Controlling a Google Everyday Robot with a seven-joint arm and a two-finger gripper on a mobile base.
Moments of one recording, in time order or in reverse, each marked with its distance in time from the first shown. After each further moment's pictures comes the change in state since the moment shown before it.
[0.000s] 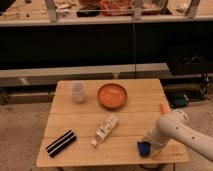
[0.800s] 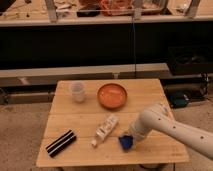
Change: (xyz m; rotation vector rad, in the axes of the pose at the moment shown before) arm -0.071 -0.097 0.004 0.072 -0.087 -0.352
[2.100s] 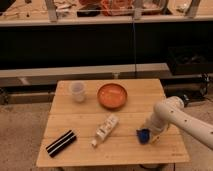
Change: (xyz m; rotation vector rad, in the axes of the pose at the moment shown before) arm 0.089 0.083 -0.026 -0.063 0.111 0.292
